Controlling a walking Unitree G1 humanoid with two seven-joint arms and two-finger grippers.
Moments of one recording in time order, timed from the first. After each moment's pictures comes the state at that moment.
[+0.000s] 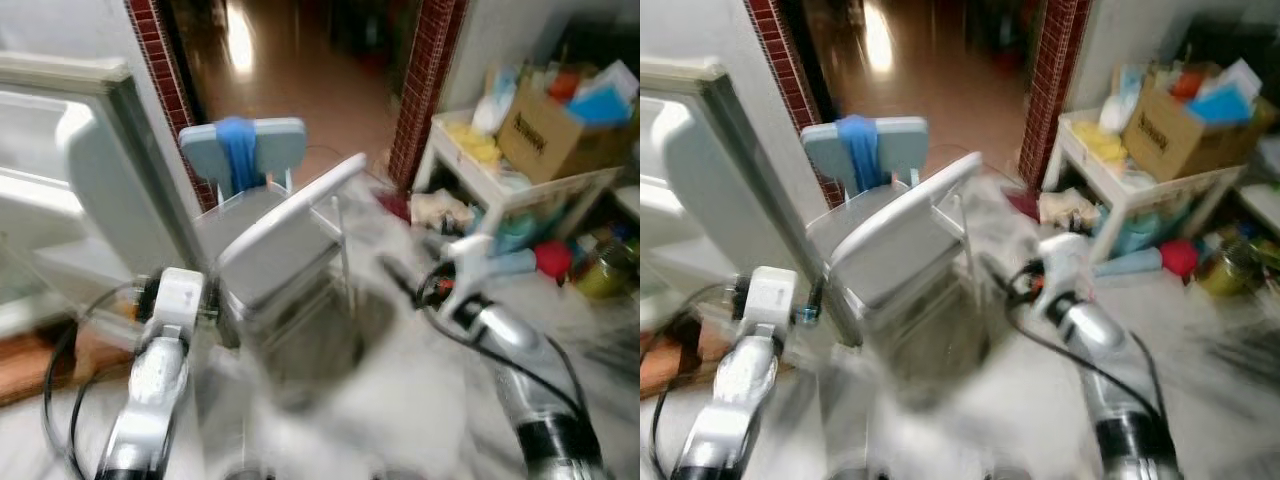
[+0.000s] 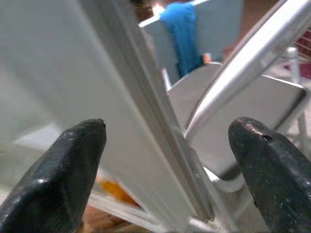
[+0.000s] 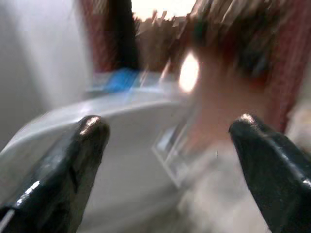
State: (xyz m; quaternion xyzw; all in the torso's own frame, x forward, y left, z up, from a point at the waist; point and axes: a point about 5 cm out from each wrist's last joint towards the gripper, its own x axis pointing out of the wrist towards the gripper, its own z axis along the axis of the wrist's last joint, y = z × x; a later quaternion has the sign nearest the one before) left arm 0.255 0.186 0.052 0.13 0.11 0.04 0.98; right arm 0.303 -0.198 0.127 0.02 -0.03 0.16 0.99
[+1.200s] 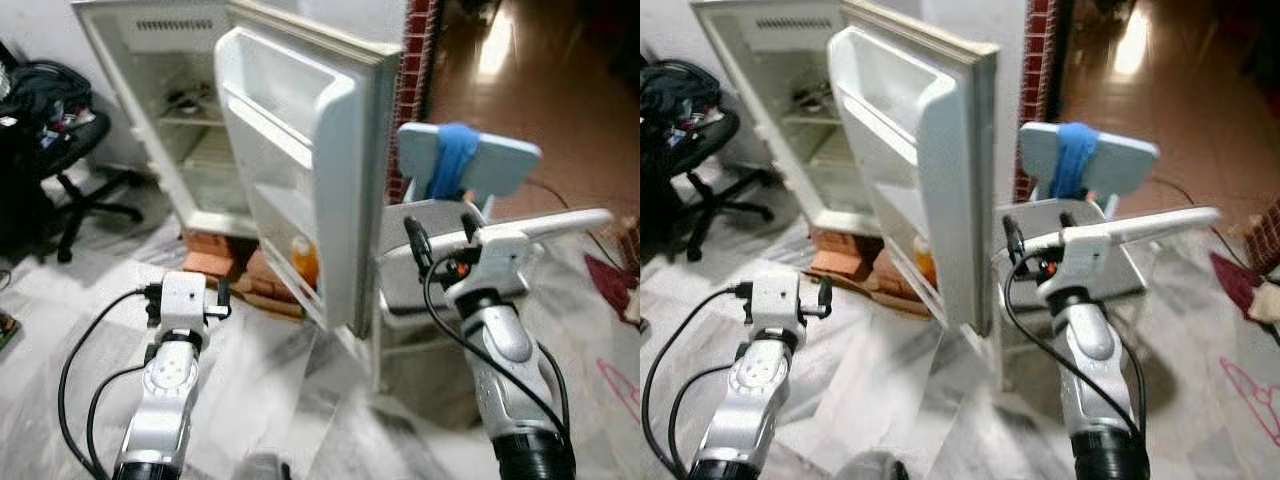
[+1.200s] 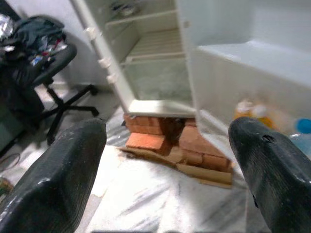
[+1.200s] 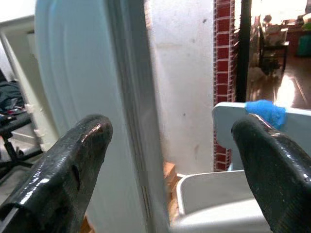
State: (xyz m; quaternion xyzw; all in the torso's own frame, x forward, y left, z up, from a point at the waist) left arm 0.256 0.180 0.054 0.09 0.10 0.04 0.99; right arm 0.283 -0.163 0.115 0.05 -0.07 0.07 0.99
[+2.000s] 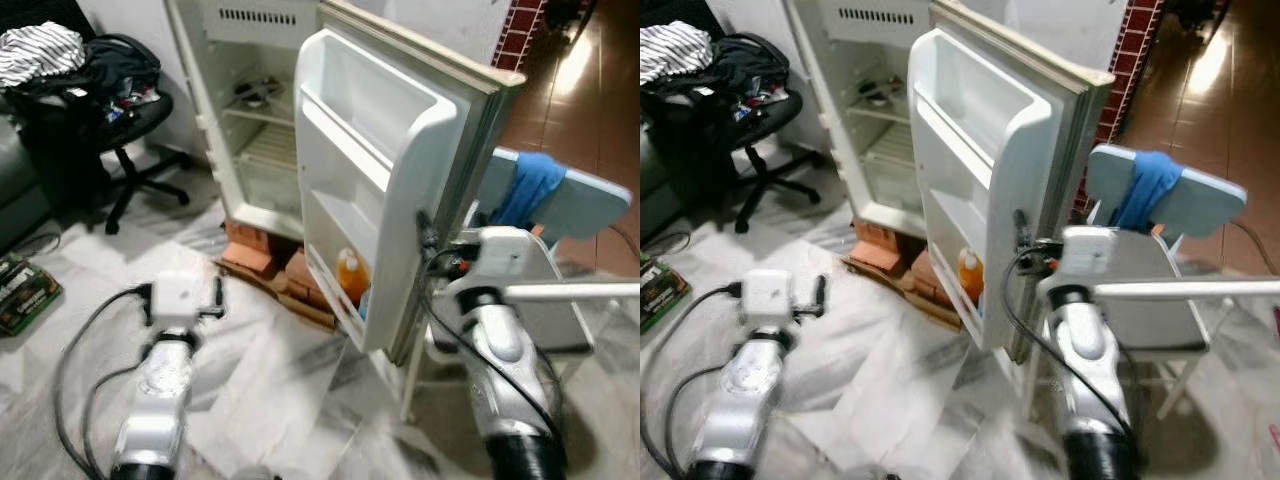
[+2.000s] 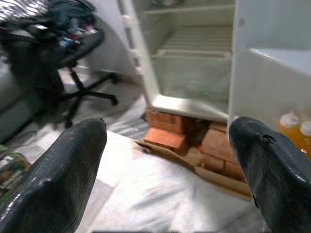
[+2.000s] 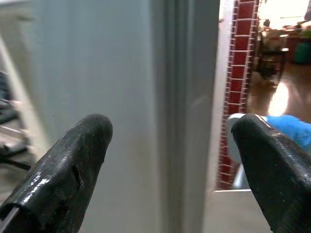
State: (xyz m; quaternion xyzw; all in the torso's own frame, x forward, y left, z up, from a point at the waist) left arm 0.255 0.175 0.055 0.07 0.10 0.02 0.99; right arm 0.284 -0.179 0.117 0.01 -0.07 -0.02 1.00
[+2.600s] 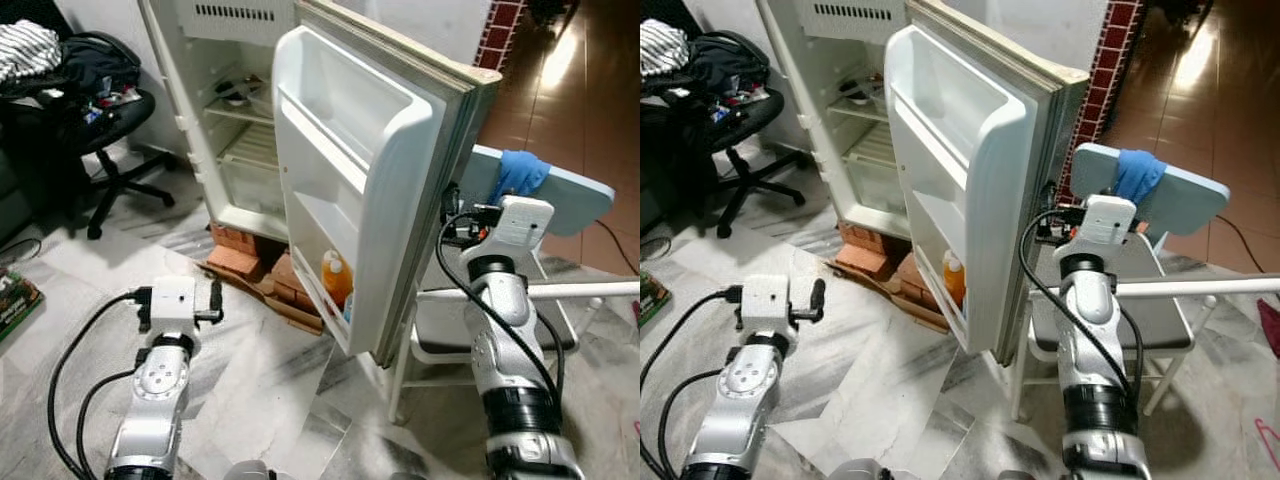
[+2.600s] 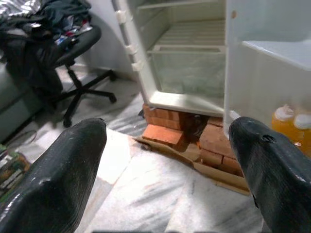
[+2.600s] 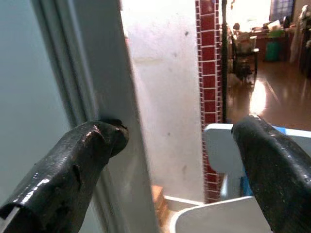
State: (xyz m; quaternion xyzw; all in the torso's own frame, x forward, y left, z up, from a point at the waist) left arm 0.251 0.181 0.050 0.08 0.12 0.03 0.99; right arm 0.324 -0.177 0.134 0.05 -0.08 -0.04 0.99
